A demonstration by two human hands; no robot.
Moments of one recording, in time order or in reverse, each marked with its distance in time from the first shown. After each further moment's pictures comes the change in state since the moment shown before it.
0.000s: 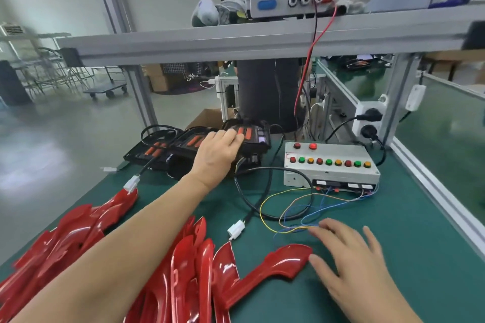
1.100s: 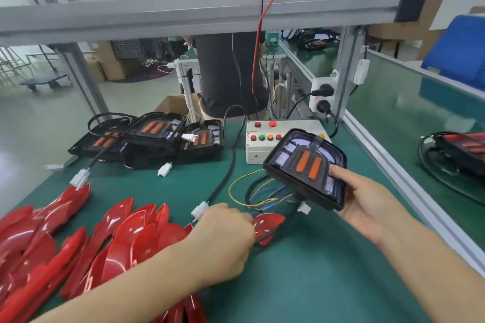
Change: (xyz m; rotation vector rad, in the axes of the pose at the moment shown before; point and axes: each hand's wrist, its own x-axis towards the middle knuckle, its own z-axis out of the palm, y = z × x) left_hand -0.049 0.124 -0.110 -0.192 -0.886 0.333; right_hand 0.033 0.063 -0.040 1.776 0.016 0.822
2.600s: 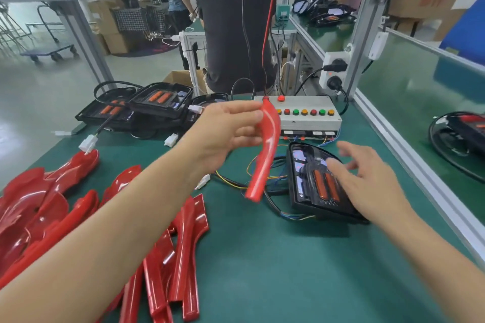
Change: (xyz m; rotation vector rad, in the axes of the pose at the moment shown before) left_hand 0.030 -0.049 -0.045 -2.028 0.445 -0.279; right_hand -0.023 0.017 -0.006 -1.352 0.256 -0.497
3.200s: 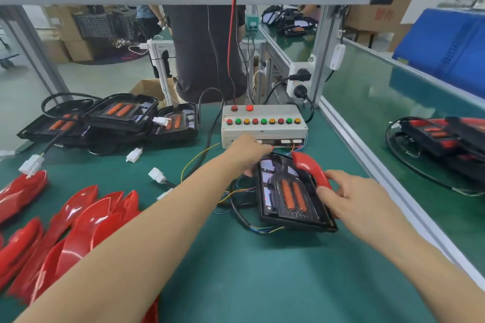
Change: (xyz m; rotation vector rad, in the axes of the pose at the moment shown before) left_hand 0.078 -0.055 0.065 0.658 -0.052 -0.337; right_hand -0.013 0.022 -0.030 -0.312 -0.090 -0.015
